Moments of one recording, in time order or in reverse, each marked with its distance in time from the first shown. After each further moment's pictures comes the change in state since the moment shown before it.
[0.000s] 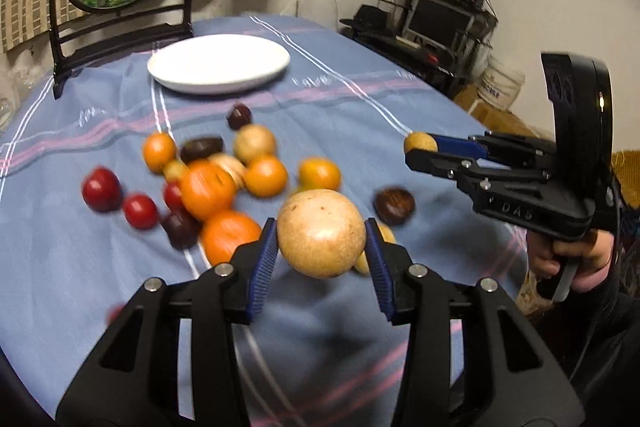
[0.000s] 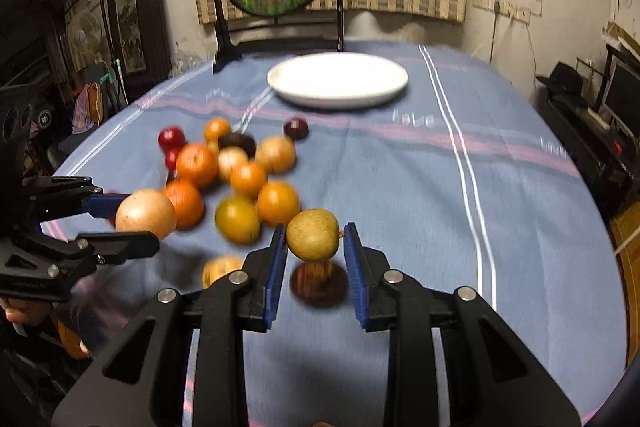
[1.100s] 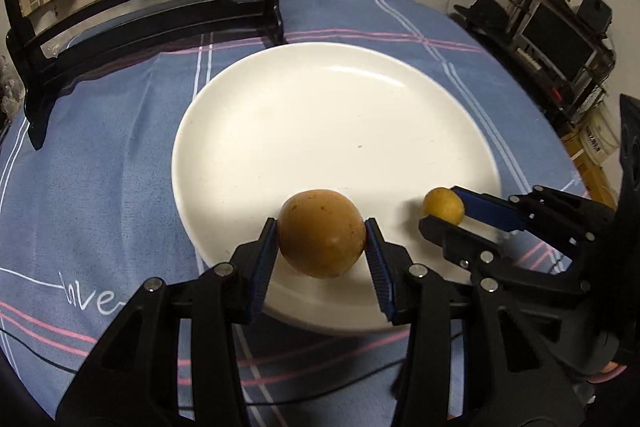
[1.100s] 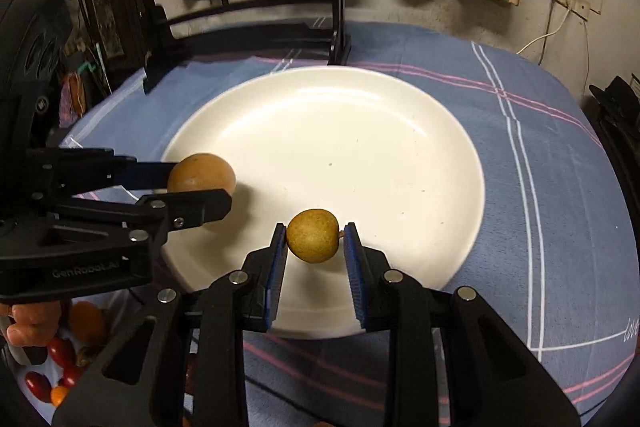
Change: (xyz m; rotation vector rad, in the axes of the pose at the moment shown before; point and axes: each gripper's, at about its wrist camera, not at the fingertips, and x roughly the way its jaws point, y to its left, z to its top) left arm 0.207 0.166 0.194 -0.182 0.189 0.225; right arm 0.245 -0.052 0.174 -0.026 0.176 0.045
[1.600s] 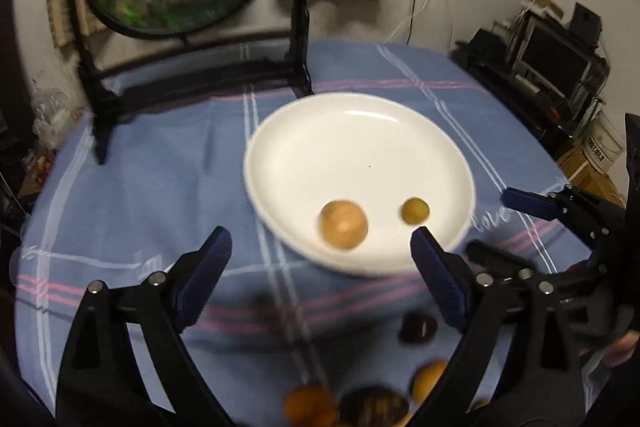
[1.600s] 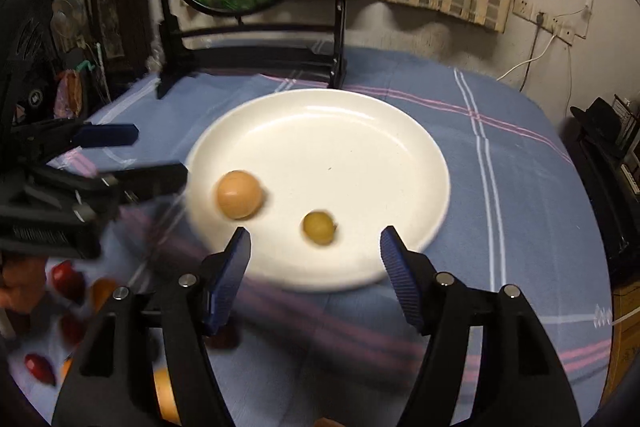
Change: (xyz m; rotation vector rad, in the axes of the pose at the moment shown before) left arm -0.109 0.005 -0.046 0.033 -0.197 0.072; right arm -0.071 0.016 -0.021 -0.036 -0.087 -0.043
